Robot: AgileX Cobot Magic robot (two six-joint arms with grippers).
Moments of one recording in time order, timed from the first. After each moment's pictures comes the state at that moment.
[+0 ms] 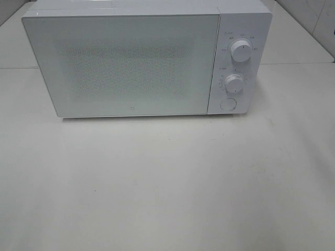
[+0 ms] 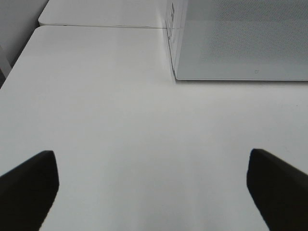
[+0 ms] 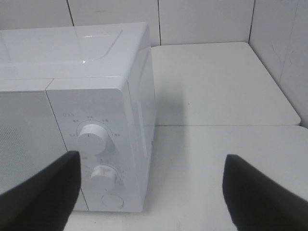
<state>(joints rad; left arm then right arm) -0.01 0.00 -0.50 -0.06 1.04 0.01 0.10 0.84 -0.47 -0.21 -0.13 0.27</state>
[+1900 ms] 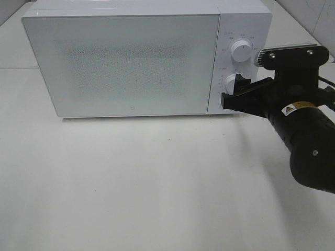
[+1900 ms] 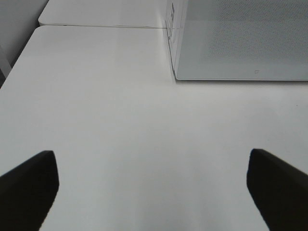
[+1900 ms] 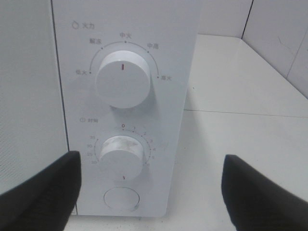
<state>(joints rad) -0.01 0.00 -0.50 -0.06 1.04 0.01 0.63 1.73 -0.47 0.71 -1.15 -0.34</state>
